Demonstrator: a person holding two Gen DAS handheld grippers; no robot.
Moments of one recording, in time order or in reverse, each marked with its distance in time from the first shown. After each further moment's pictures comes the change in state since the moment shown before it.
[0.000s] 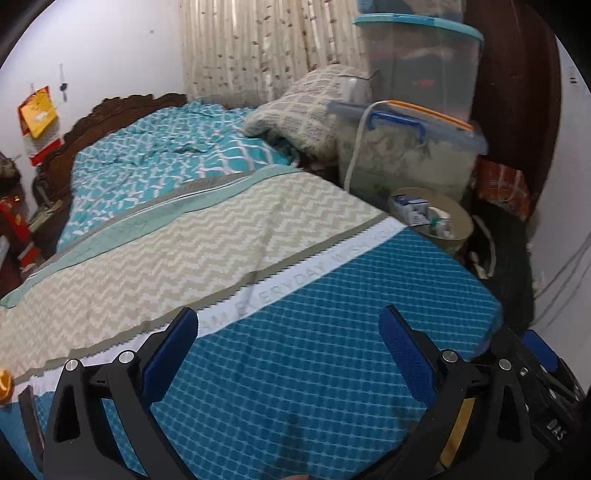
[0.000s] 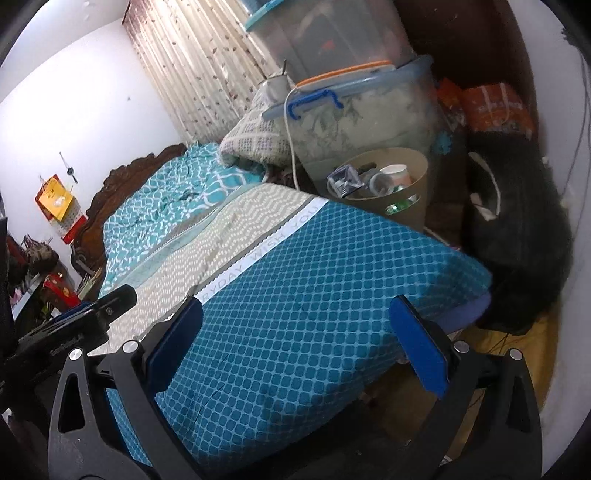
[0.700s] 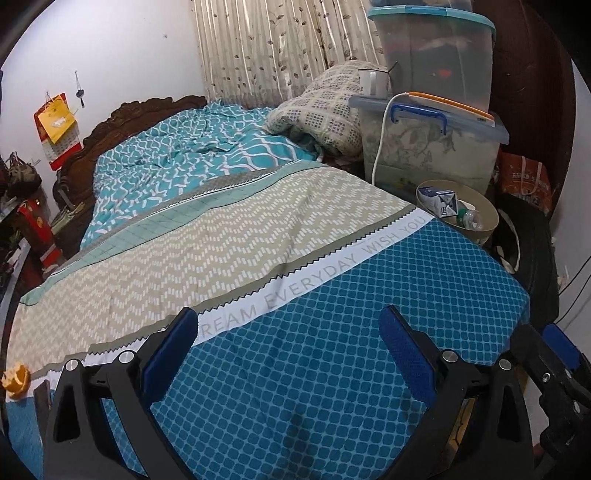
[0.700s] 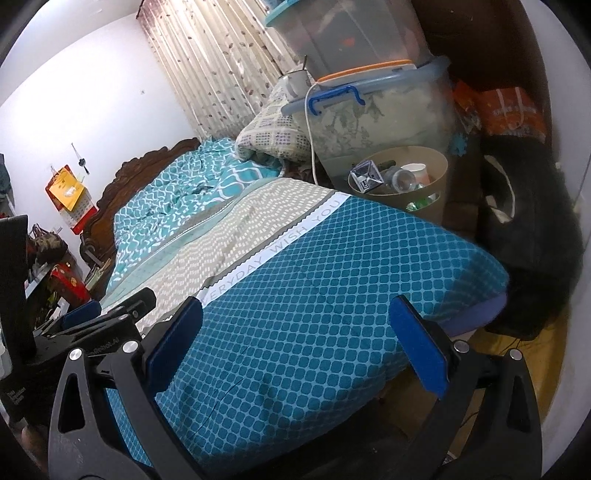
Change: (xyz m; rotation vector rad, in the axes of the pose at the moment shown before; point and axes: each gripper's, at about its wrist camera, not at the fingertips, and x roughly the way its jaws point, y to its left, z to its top) left arm -0.003 0.013 -0.012 0.019 0.003 0.090; right arm -0.001 0.021 -0.009 -0.035 -0.001 0.039
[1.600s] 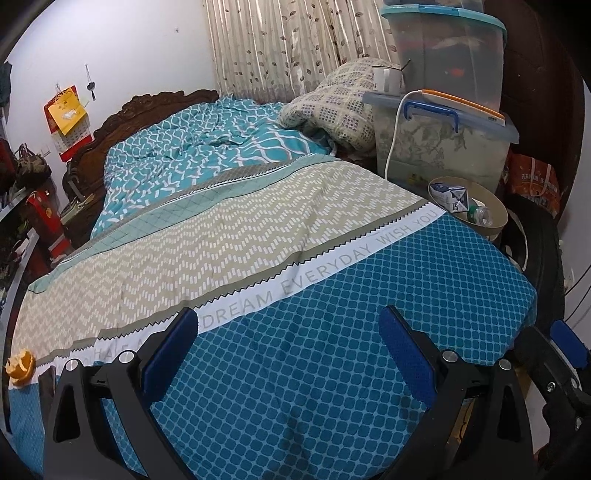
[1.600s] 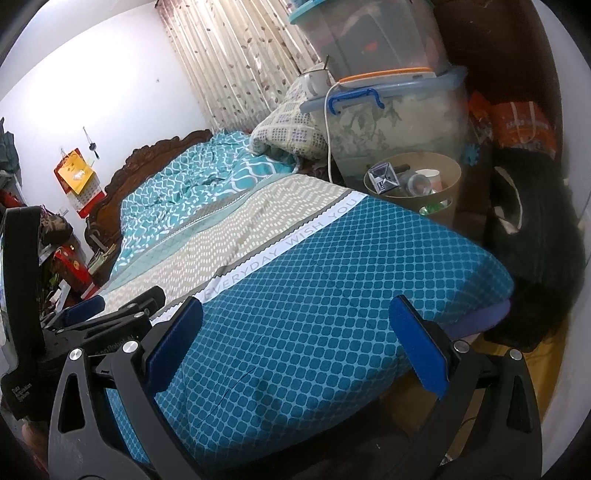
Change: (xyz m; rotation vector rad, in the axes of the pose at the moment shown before) left arm -0.006 0.014 -0.011 -0.025 0.015 0.034; right arm -0.006 0.018 -0.008 -0.063 0.011 0.016
